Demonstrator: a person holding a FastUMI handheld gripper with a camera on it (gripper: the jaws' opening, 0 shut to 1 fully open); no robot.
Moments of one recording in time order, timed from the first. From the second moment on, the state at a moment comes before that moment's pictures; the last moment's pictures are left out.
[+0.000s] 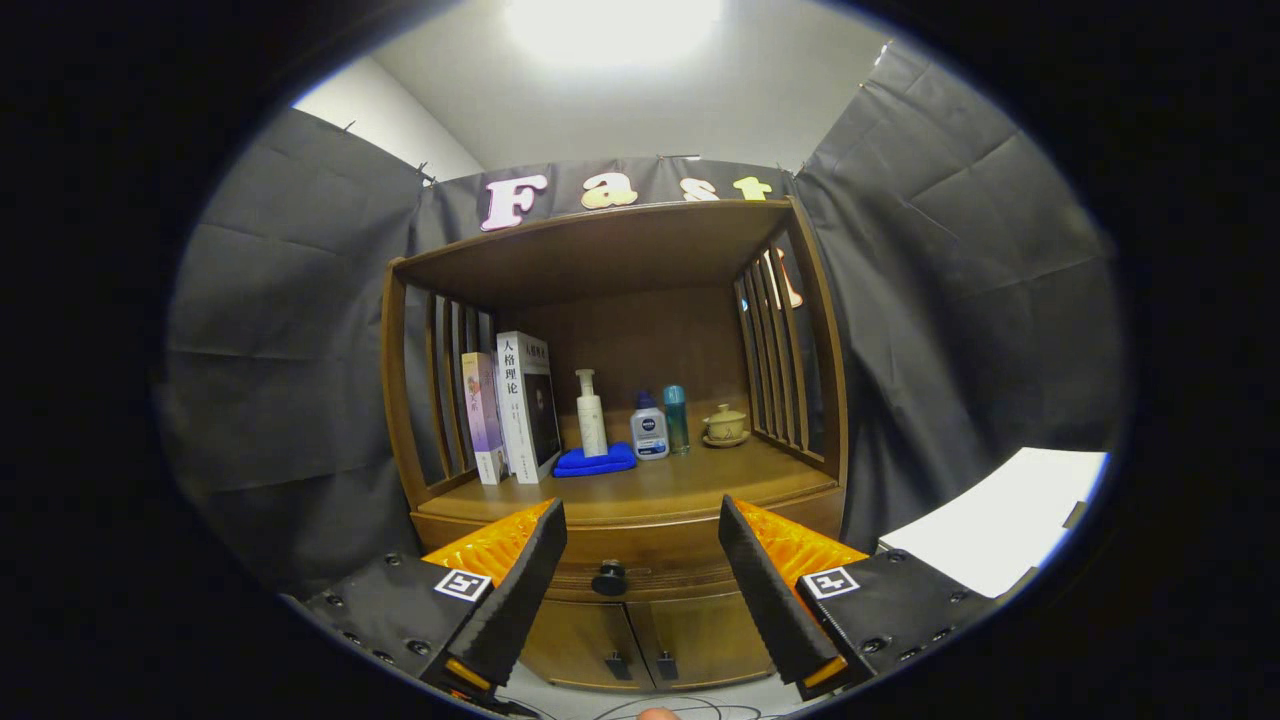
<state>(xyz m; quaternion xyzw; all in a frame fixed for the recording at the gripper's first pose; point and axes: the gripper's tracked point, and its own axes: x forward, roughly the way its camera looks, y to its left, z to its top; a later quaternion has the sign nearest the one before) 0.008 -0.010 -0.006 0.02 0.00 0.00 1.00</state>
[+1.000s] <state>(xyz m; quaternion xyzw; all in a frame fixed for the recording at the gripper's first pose) 0.086 0.034 -0.076 0.00 0.03 0.04 1.00</state>
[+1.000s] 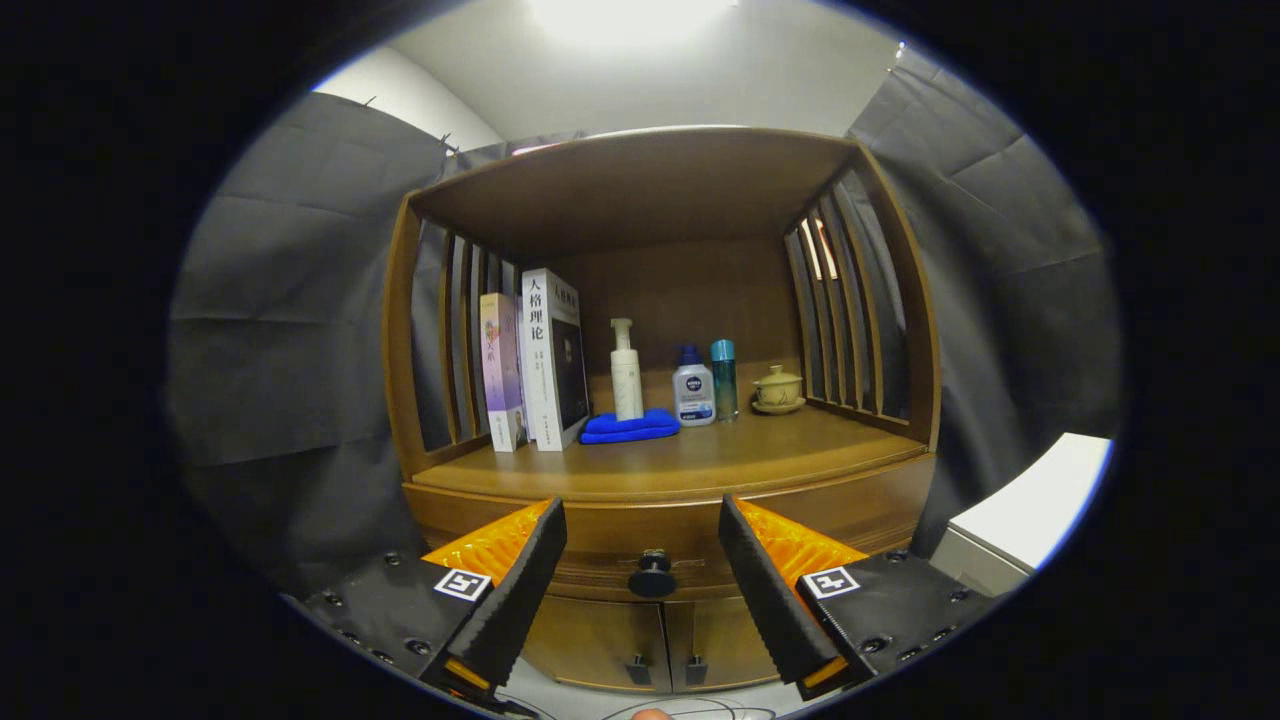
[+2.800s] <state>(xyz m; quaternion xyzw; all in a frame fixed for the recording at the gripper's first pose) 0.121 0.027 -0.186 0.01 0.17 0.03 0.98</state>
